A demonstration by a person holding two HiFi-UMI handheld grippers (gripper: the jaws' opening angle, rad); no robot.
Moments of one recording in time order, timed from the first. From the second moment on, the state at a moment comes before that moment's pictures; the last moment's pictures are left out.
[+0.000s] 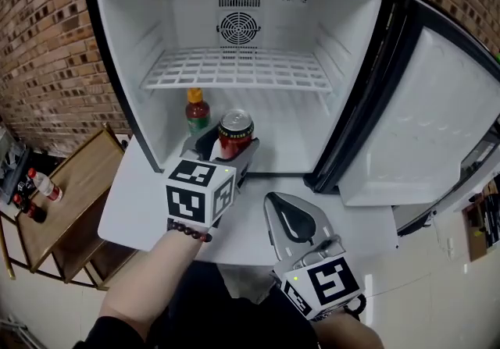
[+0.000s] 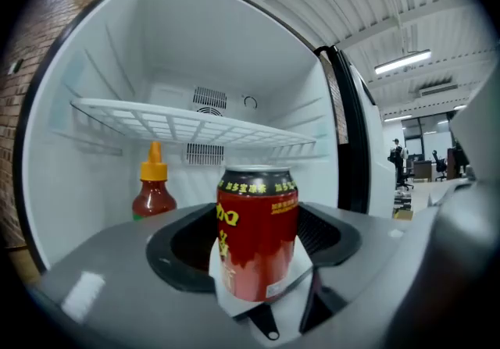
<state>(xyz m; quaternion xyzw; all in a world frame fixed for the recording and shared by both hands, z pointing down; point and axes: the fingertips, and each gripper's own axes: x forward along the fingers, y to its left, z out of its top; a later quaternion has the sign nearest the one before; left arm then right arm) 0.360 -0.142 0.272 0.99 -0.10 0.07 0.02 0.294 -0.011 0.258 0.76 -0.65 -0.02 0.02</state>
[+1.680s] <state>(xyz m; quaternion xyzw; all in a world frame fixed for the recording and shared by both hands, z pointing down) 0.419 -0.196 0.316 0.98 -0.18 0.09 0.01 0.352 -0.036 0.274 0.76 -0.65 0.00 0.02</state>
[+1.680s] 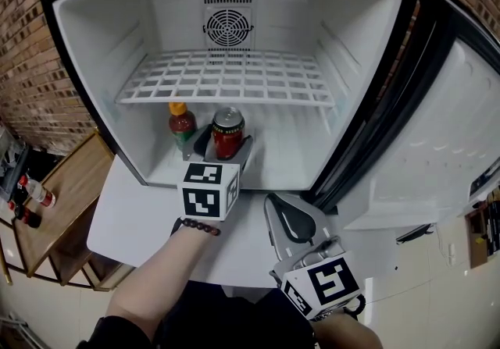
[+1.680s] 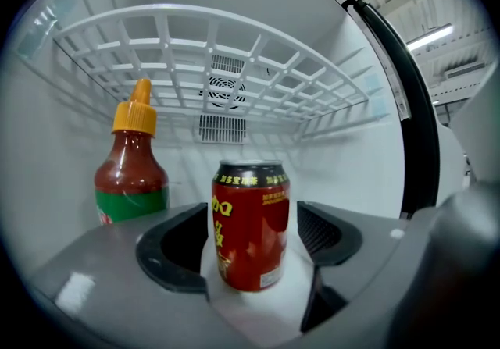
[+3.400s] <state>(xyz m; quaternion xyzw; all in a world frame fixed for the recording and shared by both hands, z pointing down) 0.040 -0.154 0.279 0.96 -0.29 0.04 0.00 0.039 -0.013 0.257 0.66 -0.75 -0.02 0.00</state>
